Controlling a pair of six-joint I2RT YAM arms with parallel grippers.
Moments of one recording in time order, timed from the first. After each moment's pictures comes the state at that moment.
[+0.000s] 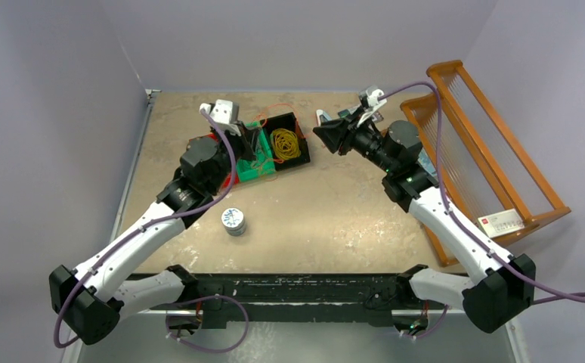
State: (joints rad) left arm -0.65 1.05 0.94 0.13 -0.22 -0.25; right arm 0.47 1.16 1.02 0.21 -0.33 0.31
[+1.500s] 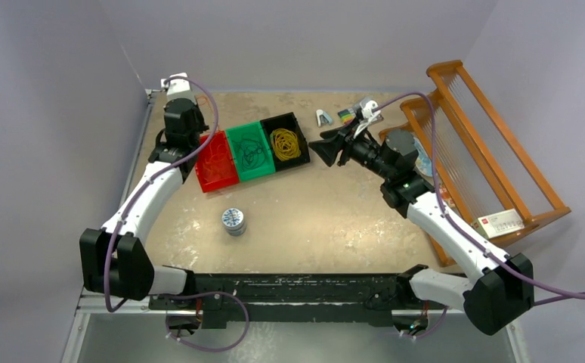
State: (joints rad) left arm -0.17 1.34 1.10 -0.01 -0.40 -0.18; right arm 0.47 1.14 0.90 0.27 -0.40 0.28
